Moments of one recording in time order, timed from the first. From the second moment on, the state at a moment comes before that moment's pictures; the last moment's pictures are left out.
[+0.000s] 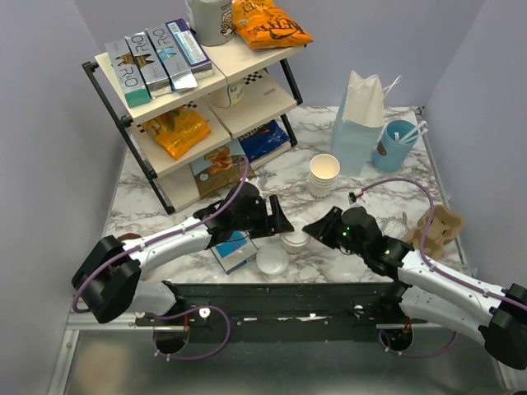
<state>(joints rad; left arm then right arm) -0.80 1.31 0.74 -0.09 0.25 -0.94 0.78 0.88 0.43 -0.09 0.13 1.08</state>
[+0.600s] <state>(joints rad) -0.79 1.38 0.72 0.06 0.26 -0.97 0.79 0.84 0.33 0.02 0.19 1.12</state>
